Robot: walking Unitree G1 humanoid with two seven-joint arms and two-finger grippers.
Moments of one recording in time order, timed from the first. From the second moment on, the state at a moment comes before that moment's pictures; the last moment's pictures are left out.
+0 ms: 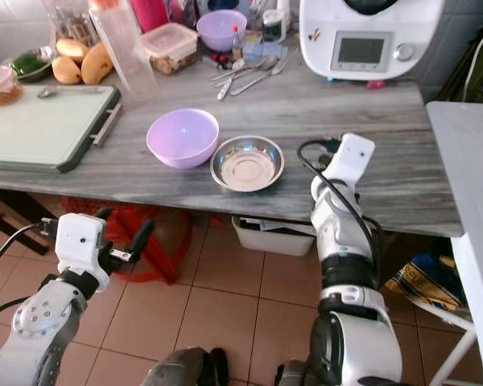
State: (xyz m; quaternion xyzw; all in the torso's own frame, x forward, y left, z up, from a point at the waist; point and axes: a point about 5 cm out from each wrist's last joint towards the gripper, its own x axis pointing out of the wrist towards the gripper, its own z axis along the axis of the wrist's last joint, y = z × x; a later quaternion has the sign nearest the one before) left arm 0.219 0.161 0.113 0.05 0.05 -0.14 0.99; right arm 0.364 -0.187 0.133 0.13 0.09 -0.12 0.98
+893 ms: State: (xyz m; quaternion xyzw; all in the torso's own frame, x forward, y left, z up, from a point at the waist) left arm 0.214 0.158 0.114 0.05 0.07 -0.14 0.99; right arm 0.379 -0.171 0.140 0.13 0.09 -0.06 0.99
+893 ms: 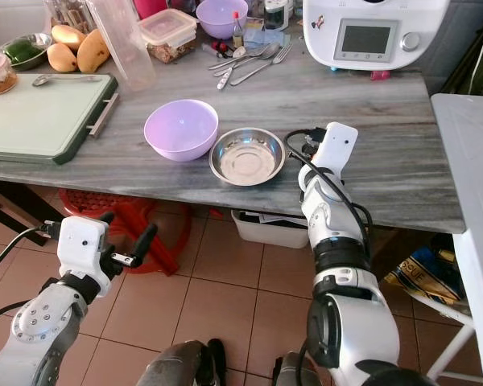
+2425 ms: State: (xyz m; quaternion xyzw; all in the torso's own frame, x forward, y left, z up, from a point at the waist) left arm 0.242 0.138 0.119 0.02 0.03 -0.13 0.99; right arm 0.374 -0.185 0.165 0.02 0.01 -0.04 1.00
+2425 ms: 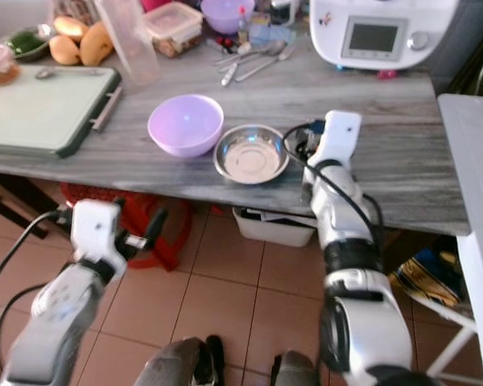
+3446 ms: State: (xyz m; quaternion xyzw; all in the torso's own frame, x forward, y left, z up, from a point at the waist) left arm 0.281 0.121 0.116 -0.01 -0.01 -0.09 1.00; right arm 0.278 -0.202 0.138 -0.12 -0.03 -0.06 0.99
